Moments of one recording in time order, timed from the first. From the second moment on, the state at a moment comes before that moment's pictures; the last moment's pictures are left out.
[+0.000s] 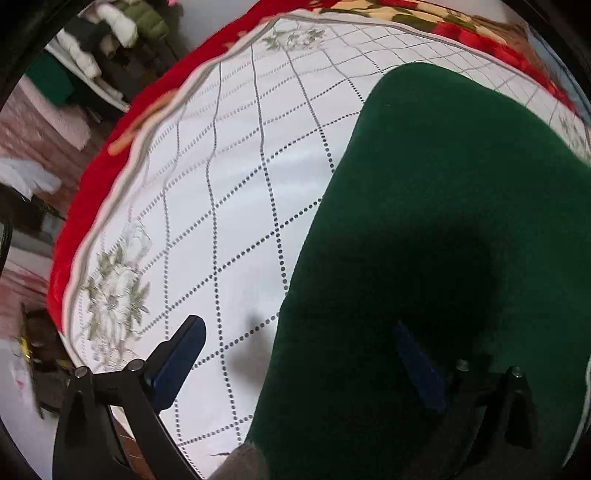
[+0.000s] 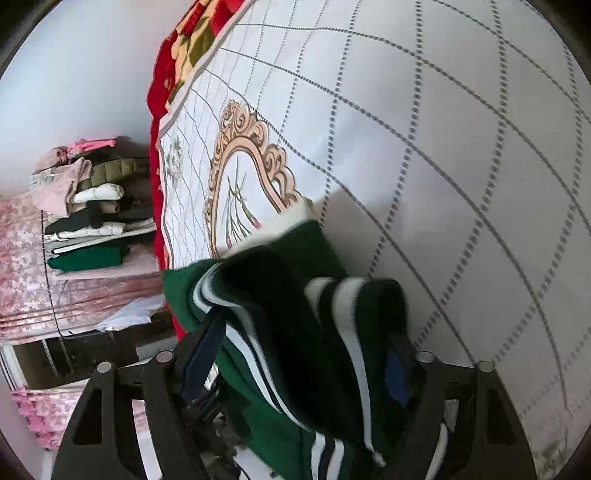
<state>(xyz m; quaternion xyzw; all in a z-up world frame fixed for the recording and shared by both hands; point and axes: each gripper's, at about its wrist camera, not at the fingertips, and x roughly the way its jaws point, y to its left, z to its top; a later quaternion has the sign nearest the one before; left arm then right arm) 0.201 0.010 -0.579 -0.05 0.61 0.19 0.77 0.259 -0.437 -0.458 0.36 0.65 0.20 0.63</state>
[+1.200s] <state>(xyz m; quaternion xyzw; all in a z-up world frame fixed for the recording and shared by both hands) 0.157 -0.045 -0.541 0.00 0.67 0.17 0.72 0.126 -0.473 -0.408 0.29 0.73 0.07 0.61</state>
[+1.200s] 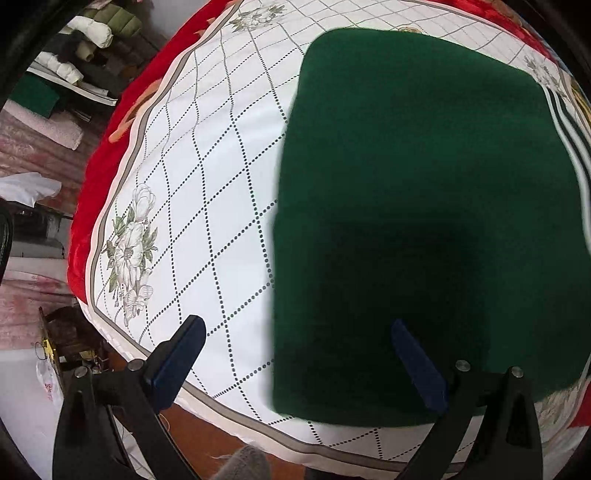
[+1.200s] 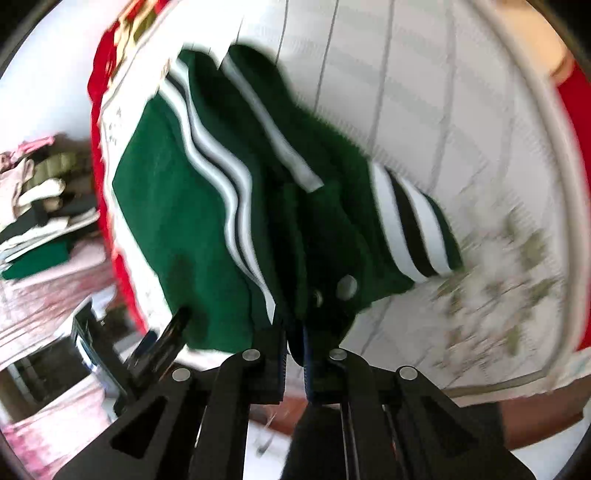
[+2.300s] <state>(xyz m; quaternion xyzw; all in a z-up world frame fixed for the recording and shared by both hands) 0.268 -0.049 -0.552 0.00 0.64 0.16 0.75 0.302 -0.417 -0.419 0.20 0.68 0.16 0.69</state>
